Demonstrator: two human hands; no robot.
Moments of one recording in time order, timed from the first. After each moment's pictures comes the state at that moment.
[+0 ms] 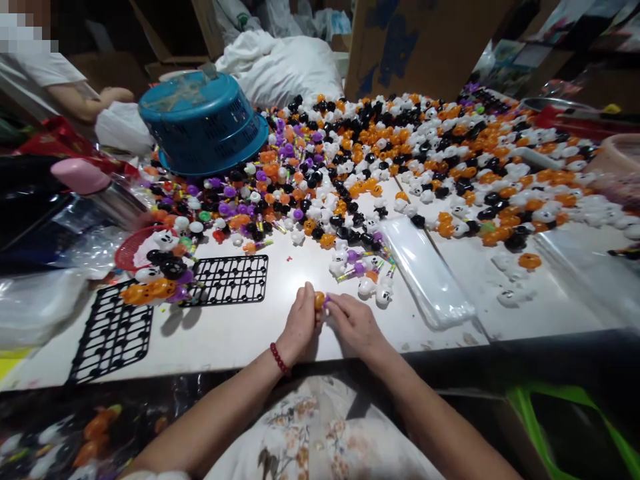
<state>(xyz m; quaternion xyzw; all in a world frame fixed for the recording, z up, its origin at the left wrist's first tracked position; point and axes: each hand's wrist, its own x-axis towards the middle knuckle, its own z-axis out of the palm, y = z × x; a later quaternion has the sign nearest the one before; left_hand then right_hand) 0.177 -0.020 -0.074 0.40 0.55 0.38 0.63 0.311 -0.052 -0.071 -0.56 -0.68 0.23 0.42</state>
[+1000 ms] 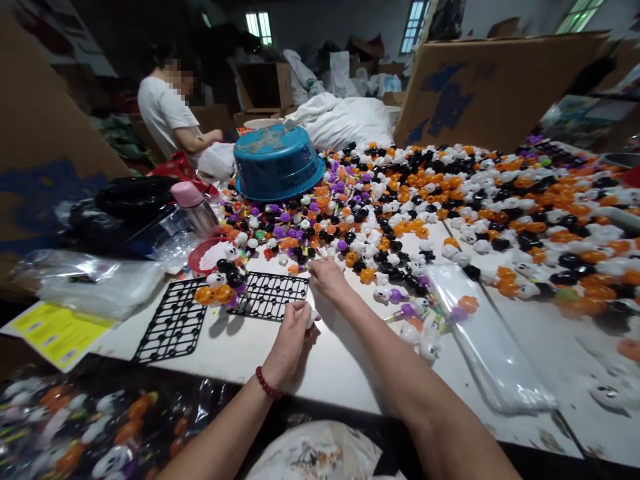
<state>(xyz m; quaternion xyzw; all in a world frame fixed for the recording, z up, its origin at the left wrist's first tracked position) 0.097 0.001 -0.069 0.33 0.53 0.50 0.60 0.209 0.135 -0.060 -0.52 -0.84 0.11 0.15</state>
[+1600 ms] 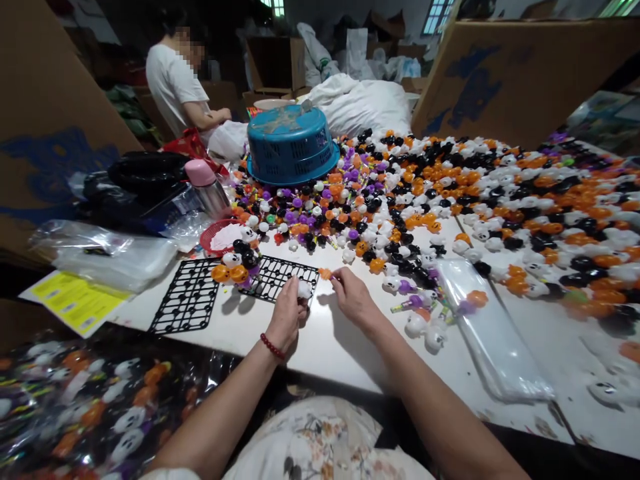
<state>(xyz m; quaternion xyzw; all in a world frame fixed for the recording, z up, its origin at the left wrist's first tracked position) 0.076 0.021 -0.071 0.27 0.52 0.56 0.59 0.230 0.052 -0.061 -0.55 -0.75 0.23 0.29</state>
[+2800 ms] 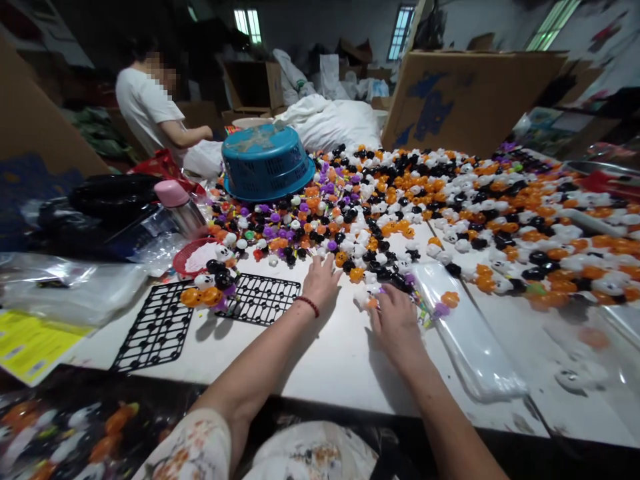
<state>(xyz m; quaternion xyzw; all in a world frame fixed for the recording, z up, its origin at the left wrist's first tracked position) 0.163 0.120 -0.072 0.68 0.58 0.36 0.29 0.333 0.009 -0.068 -0.62 -0.72 -0.05 0.32</state>
